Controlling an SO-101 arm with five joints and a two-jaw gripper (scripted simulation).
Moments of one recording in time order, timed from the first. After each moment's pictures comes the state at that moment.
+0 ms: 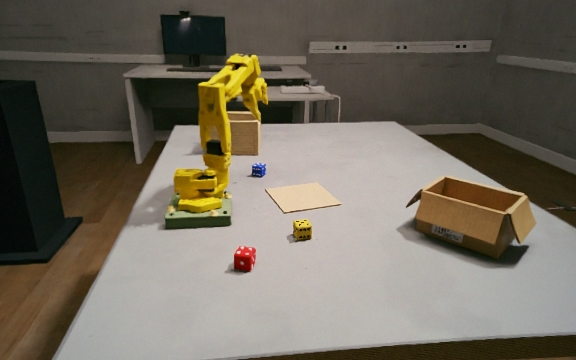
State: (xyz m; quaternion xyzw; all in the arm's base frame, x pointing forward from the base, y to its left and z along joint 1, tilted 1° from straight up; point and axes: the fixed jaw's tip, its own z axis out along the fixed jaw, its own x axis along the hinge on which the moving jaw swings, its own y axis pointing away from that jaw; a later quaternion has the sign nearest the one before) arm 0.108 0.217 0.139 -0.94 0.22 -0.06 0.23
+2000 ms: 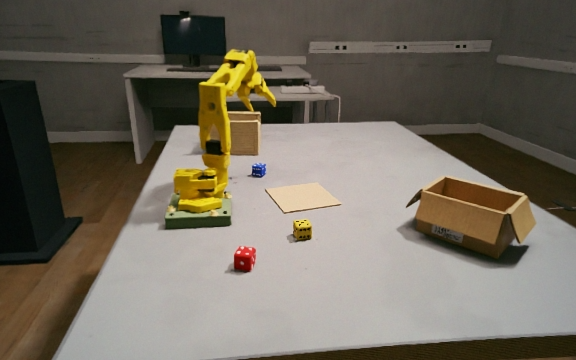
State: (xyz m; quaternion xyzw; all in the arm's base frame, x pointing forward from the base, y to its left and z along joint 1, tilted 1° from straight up) arm 0.095 0.237 0.155 -0.67 0.69 0.10 0.25
